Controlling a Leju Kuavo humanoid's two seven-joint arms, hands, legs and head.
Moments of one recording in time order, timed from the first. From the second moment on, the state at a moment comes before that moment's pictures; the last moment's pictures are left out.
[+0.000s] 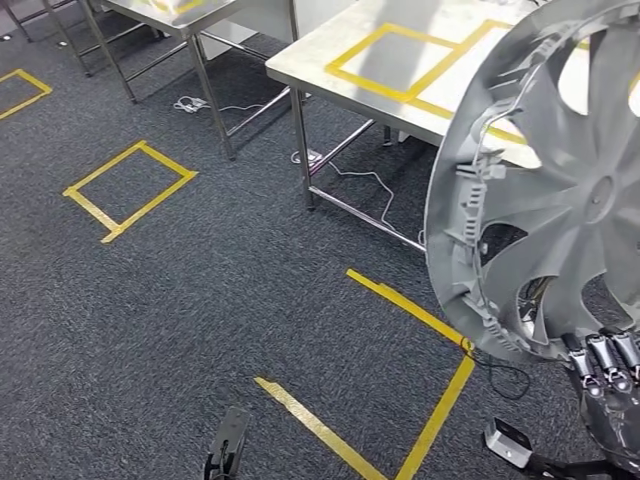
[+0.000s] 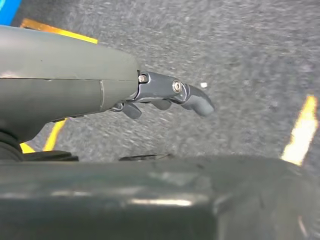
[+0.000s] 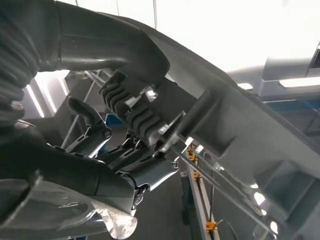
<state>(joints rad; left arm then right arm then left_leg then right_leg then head) -0.16 -0.23 0.56 -0.25 -0.75 0.26 -0.29 0.14 -0.29 -0.02 -1.99 1.50 -0.69 -0.19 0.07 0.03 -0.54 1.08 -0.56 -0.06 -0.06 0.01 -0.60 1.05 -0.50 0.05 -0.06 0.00</state>
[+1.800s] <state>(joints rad) -0.14 -0.22 0.57 -0.24 -0.73 0.26 -0.31 0.09 -0.31 0.03 -1.94 1.50 -0.69 -0.18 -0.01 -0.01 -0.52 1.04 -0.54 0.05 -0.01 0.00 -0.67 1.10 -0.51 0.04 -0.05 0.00</state>
